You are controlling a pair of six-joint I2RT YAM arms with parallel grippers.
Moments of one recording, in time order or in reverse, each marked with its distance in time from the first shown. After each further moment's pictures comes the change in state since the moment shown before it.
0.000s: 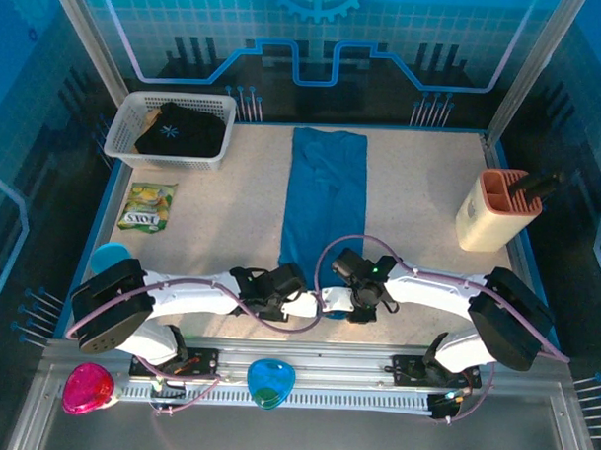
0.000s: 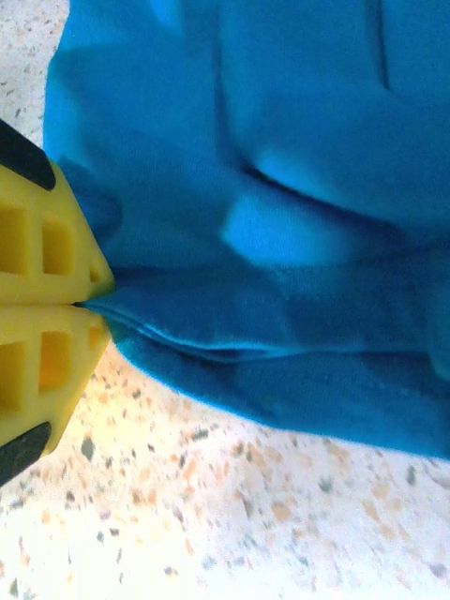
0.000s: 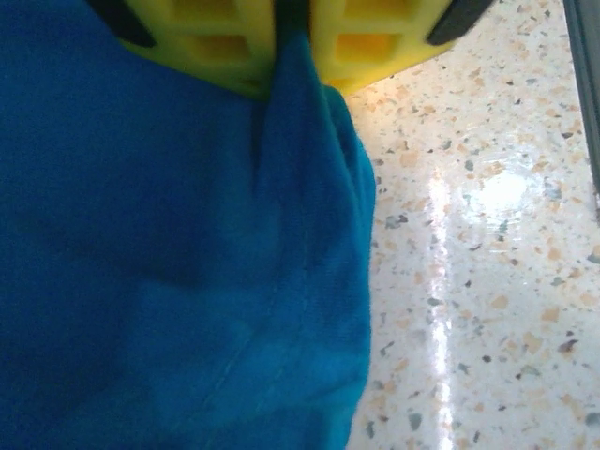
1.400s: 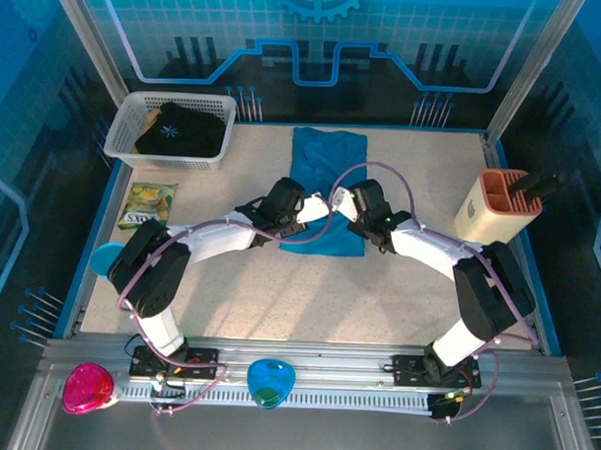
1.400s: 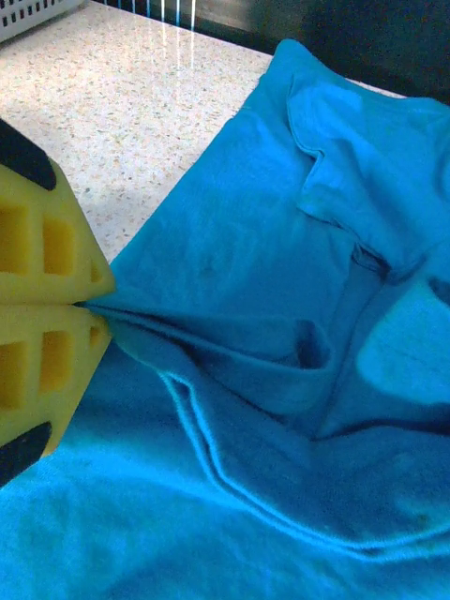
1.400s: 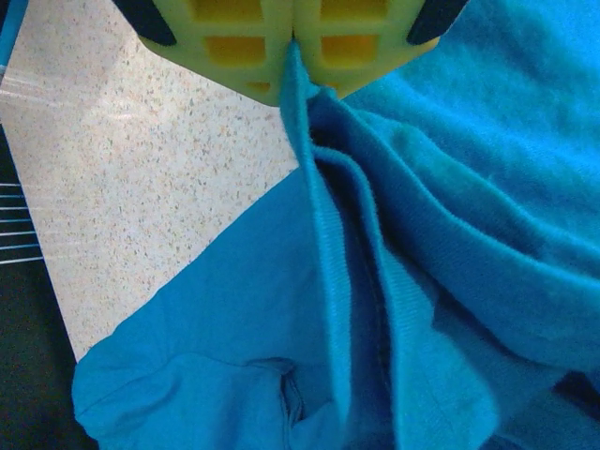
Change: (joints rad) left arm 0.426 0.316 0.434 0.272 -0.014 0.050; right arm -0.352 0.199 0.272 0.506 0.408 0.073
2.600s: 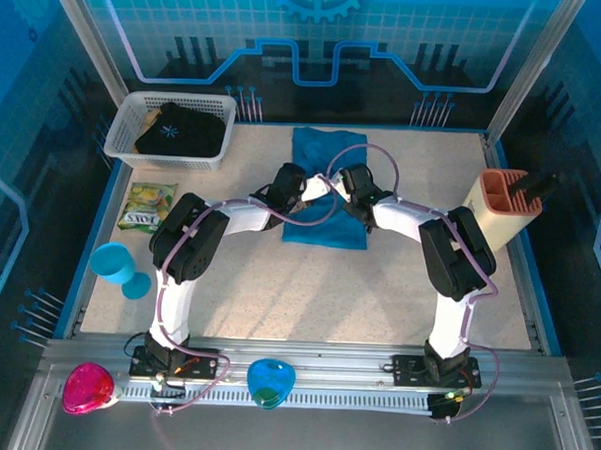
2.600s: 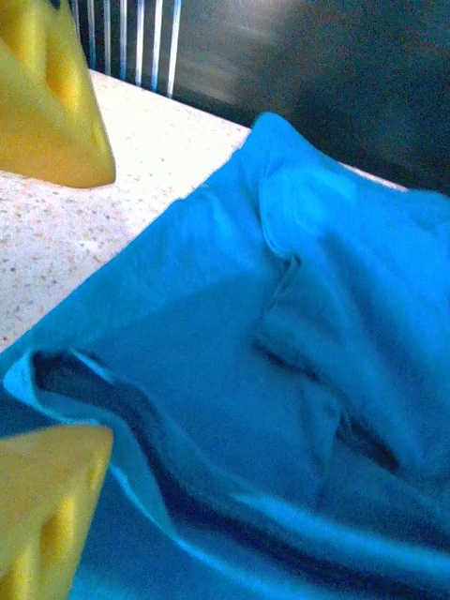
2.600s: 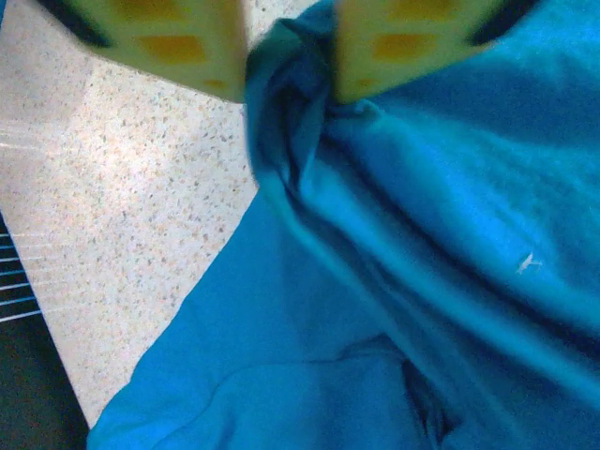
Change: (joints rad) left arm 0.095 0.305 0.165 0.323 -0.059 0.090; right arm -0.048 0.294 0.245 0.009 0.110 0.134
